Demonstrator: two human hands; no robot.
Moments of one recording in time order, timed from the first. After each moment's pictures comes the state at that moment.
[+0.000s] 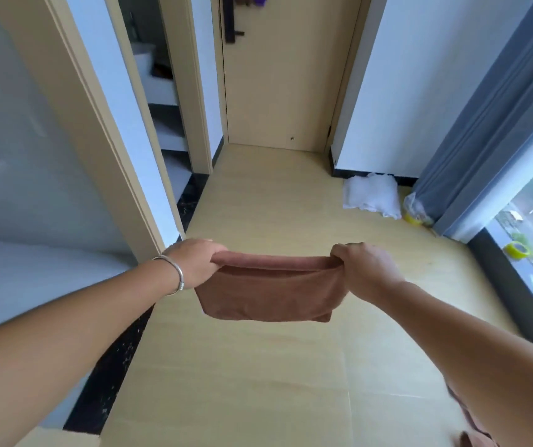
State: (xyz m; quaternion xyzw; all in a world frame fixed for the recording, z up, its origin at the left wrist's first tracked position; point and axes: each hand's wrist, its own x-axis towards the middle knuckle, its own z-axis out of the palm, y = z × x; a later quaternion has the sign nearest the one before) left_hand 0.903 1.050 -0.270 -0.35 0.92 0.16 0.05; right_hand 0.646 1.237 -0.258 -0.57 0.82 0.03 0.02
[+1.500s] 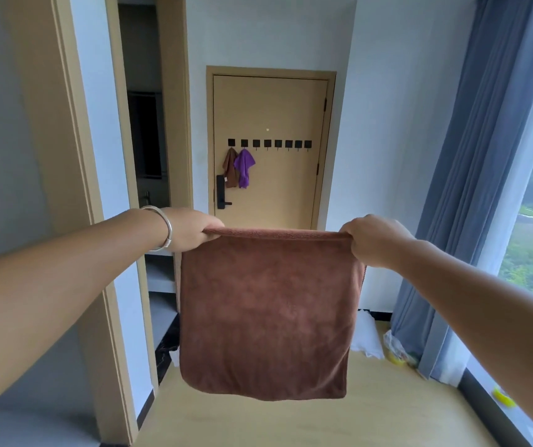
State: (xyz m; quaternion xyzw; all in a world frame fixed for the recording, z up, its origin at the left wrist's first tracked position) left_hand 0.826 1.045 0.146 -0.27 0.96 -0.01 -0.02; right_hand 0.545 1.240 0.132 -0.54 0.82 -0.02 -0.21
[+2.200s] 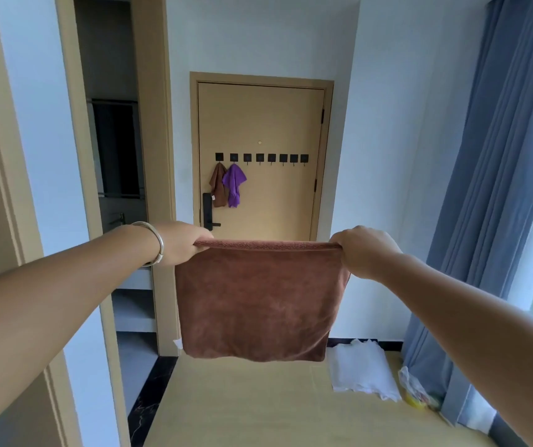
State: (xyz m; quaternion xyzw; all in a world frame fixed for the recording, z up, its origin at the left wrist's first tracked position) left_hand 0.730 0.771 0.157 -0.28 0.96 -0.02 -0.04; right_hand 0.457 0.979 0.141 -0.51 0.82 -0.02 -0.25
